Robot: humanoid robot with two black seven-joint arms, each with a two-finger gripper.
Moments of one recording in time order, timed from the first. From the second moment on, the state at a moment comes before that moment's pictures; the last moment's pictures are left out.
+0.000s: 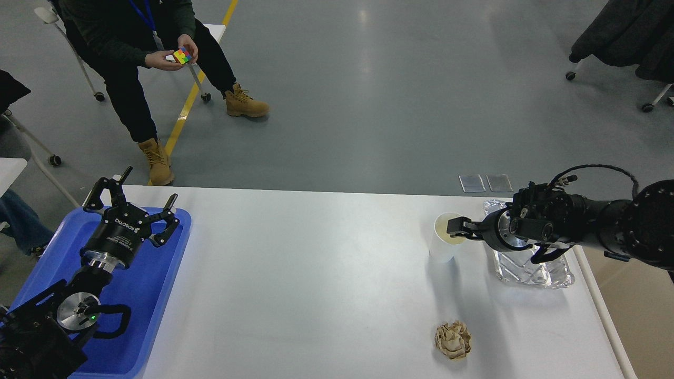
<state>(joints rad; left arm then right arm) -0.51 0.40 -0.77 -0.44 -0.04 -0.79 -0.50 1.36 -0.16 -1.12 0.75 -0.05 0.11 0.08</state>
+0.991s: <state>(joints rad) -0.51 0.40 -0.78 -0.44 -0.04 -0.79 -0.50 1.34 -0.16 -1.08 0.75 -0.08 0.05 0.09</state>
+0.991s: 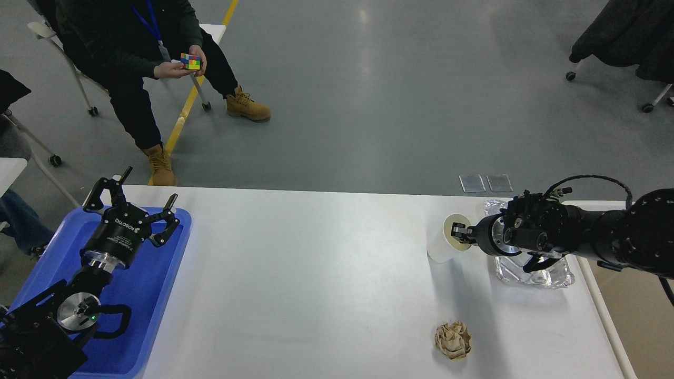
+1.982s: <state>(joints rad) -0.51 0.40 -0.78 -0.44 -0.04 -0.79 -0.51 1.87 -0.28 -1.18 1.08 -0.09 0.26 0.10</state>
